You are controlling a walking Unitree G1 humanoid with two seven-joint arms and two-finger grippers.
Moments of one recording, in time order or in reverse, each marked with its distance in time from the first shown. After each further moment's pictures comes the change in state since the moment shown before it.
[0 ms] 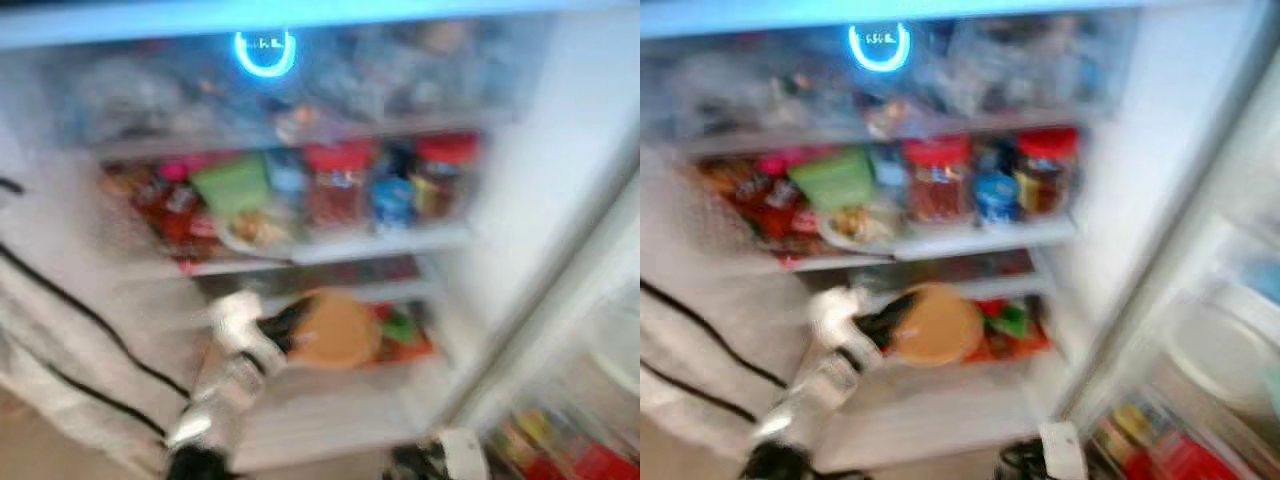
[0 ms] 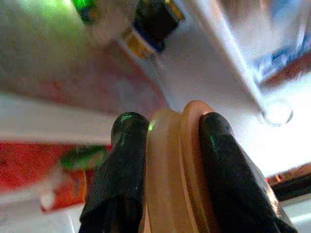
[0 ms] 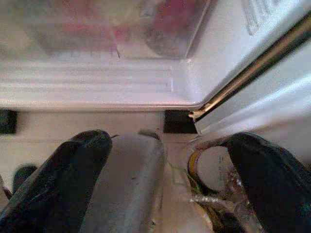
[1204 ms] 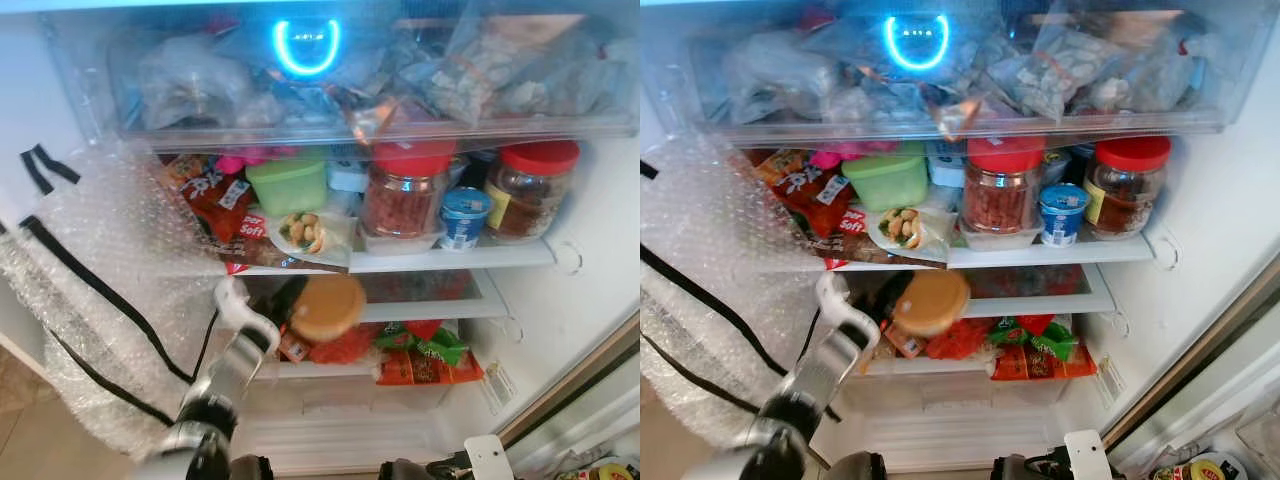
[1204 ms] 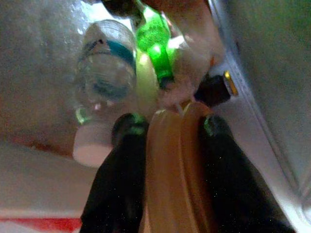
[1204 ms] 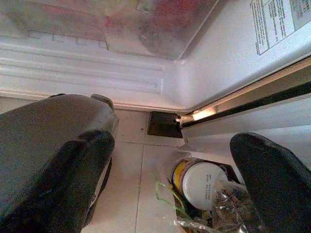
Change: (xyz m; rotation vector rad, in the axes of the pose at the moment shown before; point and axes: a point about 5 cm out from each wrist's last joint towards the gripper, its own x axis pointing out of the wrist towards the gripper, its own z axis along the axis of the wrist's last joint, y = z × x) left arm 0.026 0.020 0.017 -0.179 -0.083 0.128; right arm -0.007 -0.025 -0.012 -0.056 0.068 -0.083
